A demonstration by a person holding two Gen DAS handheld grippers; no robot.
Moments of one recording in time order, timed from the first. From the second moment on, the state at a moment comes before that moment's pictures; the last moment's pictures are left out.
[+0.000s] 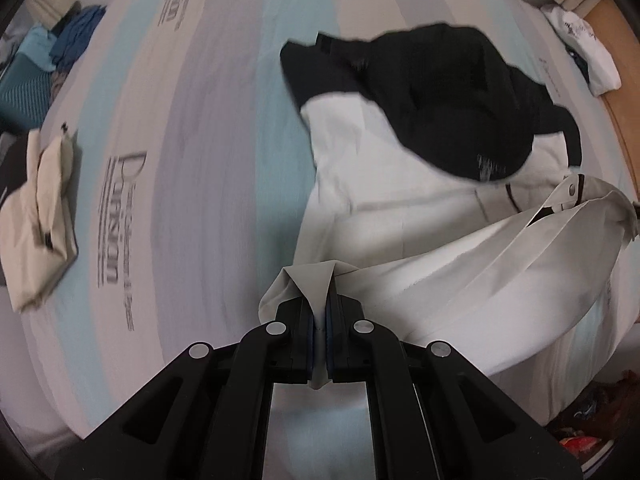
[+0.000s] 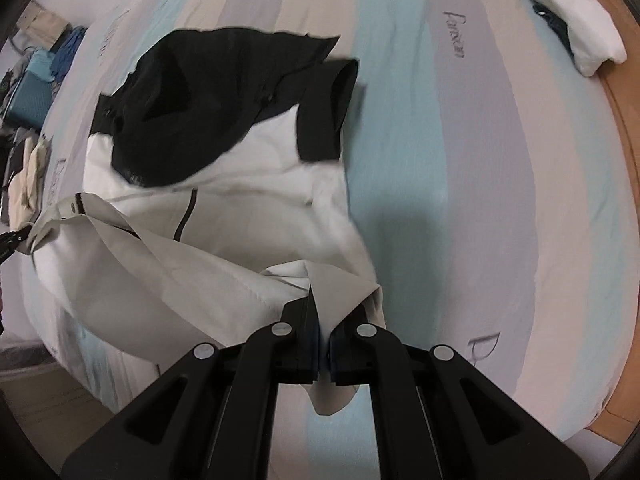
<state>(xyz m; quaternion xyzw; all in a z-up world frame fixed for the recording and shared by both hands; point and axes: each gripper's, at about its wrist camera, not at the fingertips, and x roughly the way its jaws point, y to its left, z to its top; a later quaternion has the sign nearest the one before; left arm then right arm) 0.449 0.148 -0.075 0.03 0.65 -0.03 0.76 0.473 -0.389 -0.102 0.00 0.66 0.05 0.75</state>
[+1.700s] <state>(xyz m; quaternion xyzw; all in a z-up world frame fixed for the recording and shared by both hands) 0.716 0.145 -0.146 0.07 0.57 -0.04 0.81 0.698 -0.355 -0.172 -0.11 0.57 -0.04 0.81</state>
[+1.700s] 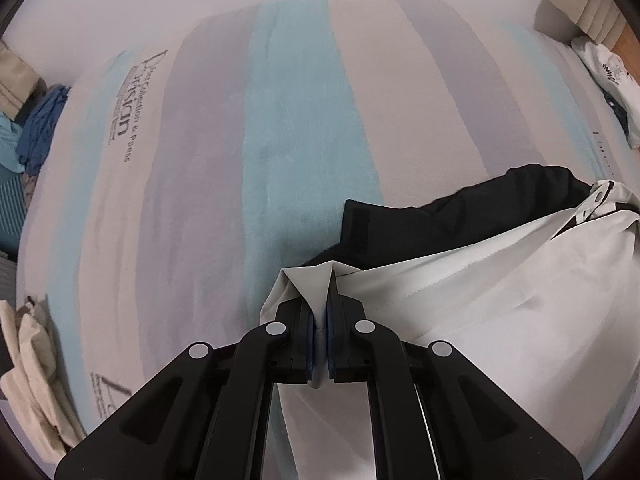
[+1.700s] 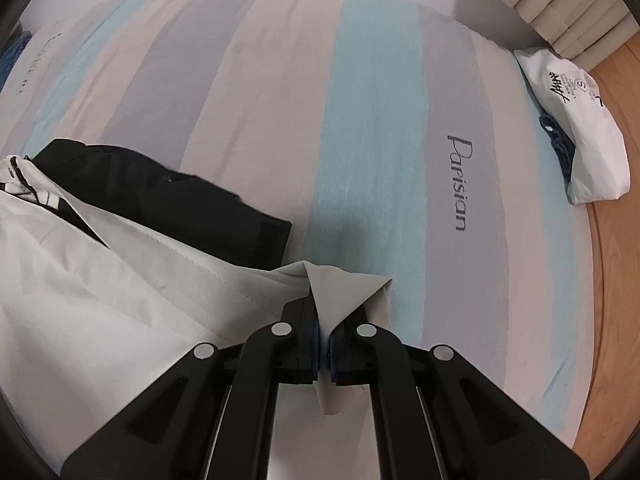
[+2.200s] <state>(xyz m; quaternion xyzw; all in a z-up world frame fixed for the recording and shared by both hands) 0.739 0.138 -0.178 0.07 0.58 -0.01 0.81 0.714 -0.347 -0.206 -0.11 0.57 -0.07 0.81</state>
